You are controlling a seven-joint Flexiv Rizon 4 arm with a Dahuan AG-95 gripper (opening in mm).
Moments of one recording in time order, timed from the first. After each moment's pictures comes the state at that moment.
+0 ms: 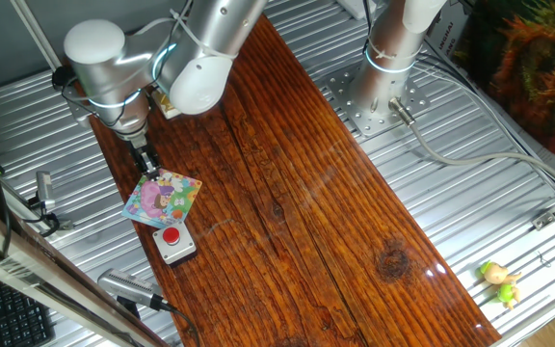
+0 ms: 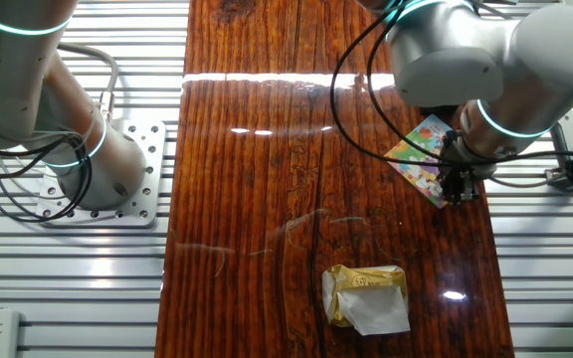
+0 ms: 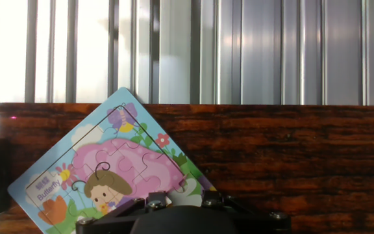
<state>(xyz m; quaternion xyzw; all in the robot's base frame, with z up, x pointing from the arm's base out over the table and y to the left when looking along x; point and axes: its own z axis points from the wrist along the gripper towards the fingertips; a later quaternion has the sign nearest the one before) 0.651 -0.037 0.023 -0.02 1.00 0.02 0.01</state>
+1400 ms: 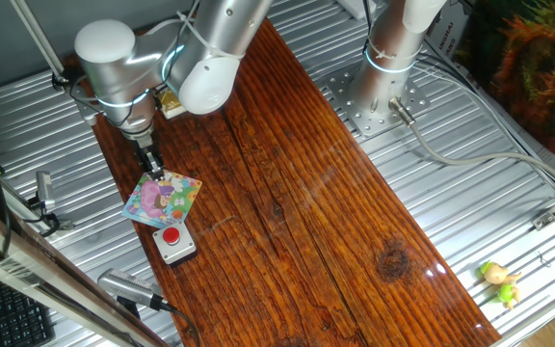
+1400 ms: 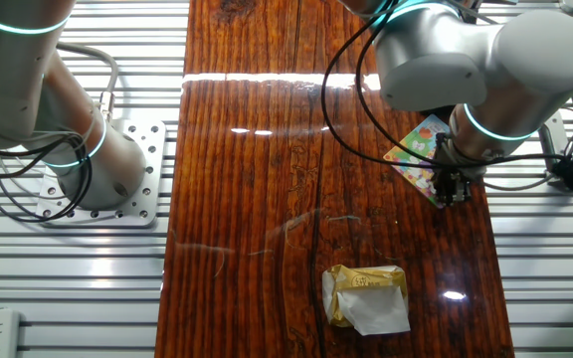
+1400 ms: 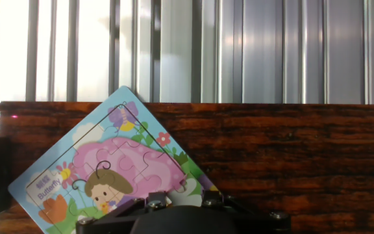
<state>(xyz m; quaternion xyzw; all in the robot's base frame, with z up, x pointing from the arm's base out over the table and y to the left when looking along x) 0.642 -0.036 0.016 -0.01 1.00 0.02 0.02</state>
